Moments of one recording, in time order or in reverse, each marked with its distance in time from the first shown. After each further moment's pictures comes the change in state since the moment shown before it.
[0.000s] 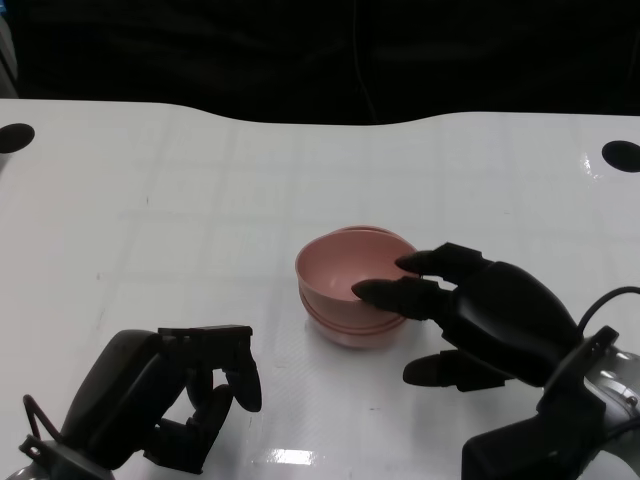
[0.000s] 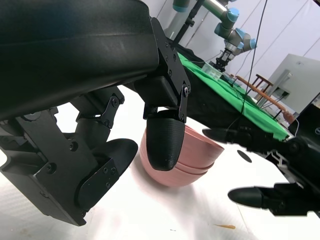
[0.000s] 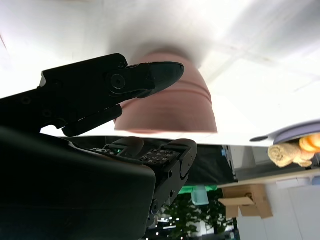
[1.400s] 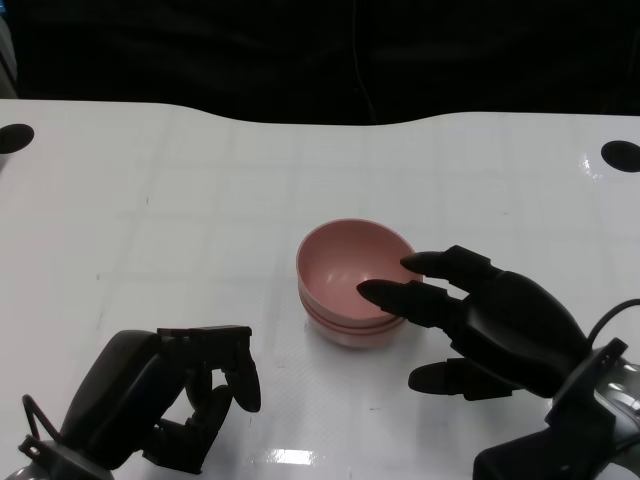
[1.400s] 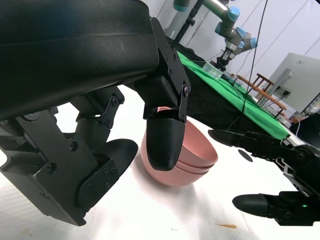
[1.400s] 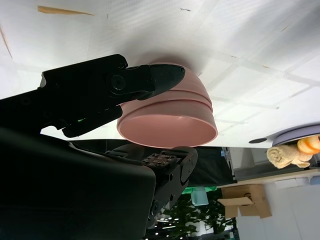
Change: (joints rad) left arm 0.000 0.002 0.000 0.001 0.001 0.002 0.000; right arm 0.035 -0.003 -0.029 0.010 -0.004 -0.046 -0.044
